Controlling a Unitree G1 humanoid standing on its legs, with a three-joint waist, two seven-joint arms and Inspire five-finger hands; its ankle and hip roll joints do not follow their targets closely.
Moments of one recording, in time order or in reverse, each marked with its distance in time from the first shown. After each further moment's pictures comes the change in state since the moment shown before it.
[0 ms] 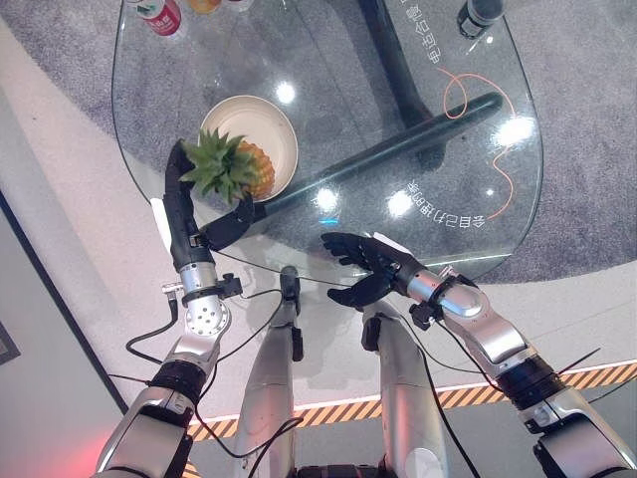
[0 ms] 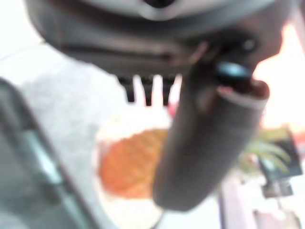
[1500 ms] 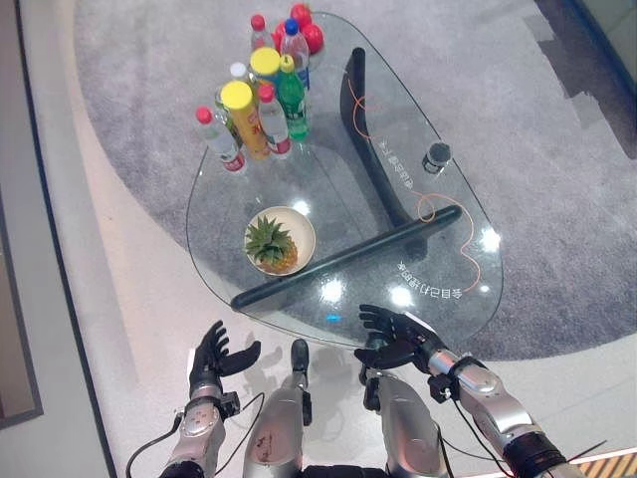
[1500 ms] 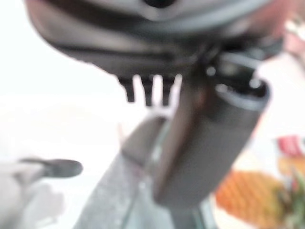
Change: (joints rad) left arm 0.389 -0.167 0.087 0.254 -0.337 0.340 -0.375; right arm 0.375 0.091 -0.120 0.264 0.049 -0.088 -0.014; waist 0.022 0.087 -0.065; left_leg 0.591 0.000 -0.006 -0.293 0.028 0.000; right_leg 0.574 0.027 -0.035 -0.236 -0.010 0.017
